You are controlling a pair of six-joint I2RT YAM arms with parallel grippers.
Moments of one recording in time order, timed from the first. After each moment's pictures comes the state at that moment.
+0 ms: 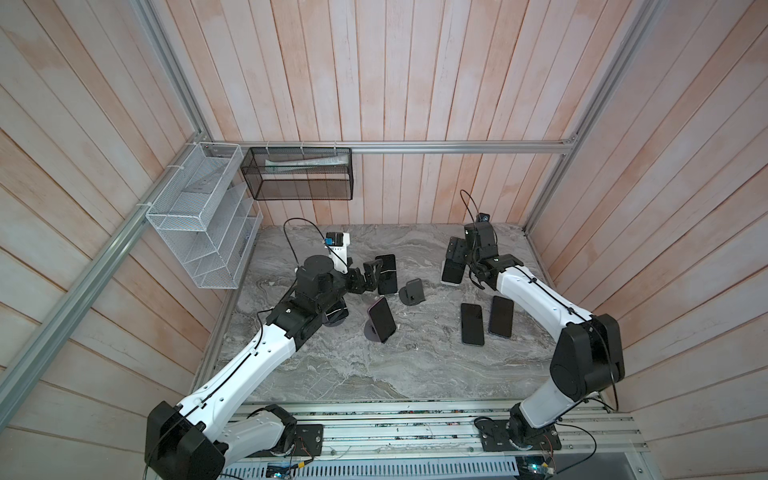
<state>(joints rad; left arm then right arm) -0.53 1.16 0.99 -0.07 0.04 -0.38 0.35 1.65 1.33 -0.31 0.37 0.40</state>
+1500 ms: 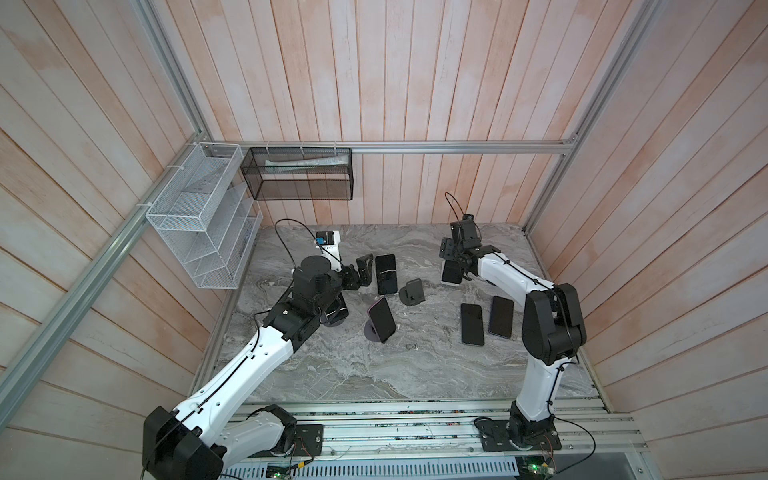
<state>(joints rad) -0.53 1.14 0.99 -0.08 -0.08 -0.39 0.33 1.93 1.50 -0.30 0.35 0.37</state>
